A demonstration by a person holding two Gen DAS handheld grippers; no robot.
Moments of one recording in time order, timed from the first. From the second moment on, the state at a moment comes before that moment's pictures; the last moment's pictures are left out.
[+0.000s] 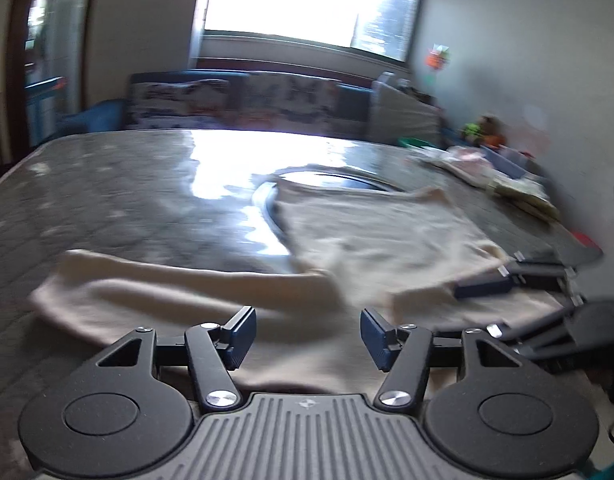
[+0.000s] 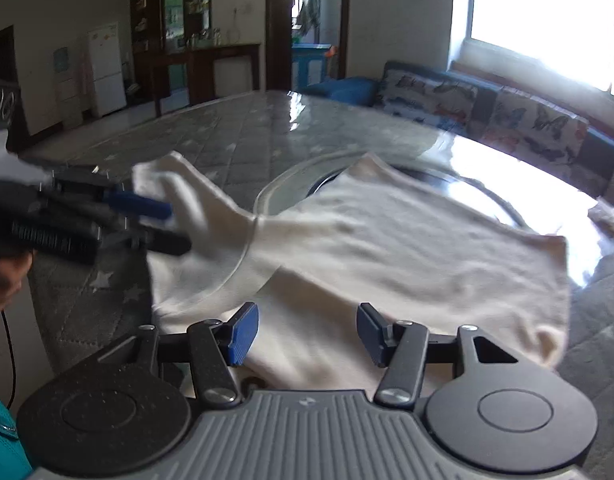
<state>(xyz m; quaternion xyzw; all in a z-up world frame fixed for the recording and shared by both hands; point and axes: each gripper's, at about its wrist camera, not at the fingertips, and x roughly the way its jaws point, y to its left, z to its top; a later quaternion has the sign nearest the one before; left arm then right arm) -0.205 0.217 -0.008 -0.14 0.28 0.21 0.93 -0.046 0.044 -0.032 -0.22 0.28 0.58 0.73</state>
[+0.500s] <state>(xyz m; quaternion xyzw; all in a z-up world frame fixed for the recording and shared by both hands) -0.233 0.316 -0.015 -0.20 0.25 0.45 0.84 -0.050 0.039 -0.023 -0.20 0.28 0.58 0.74</state>
